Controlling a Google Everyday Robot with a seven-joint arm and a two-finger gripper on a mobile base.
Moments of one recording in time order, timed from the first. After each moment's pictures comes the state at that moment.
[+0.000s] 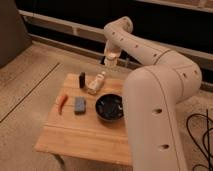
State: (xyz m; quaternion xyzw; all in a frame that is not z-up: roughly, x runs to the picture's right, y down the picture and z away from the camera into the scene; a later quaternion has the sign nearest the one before) arm 0.032 -0.231 0.838 -0.06 0.01 0.73 0.68
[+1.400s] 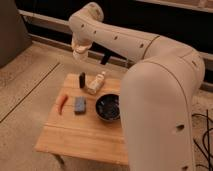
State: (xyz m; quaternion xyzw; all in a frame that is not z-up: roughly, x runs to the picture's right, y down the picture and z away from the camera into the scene) arm -0.129 -0.224 0.743 -0.12 -0.08 0.66 0.73
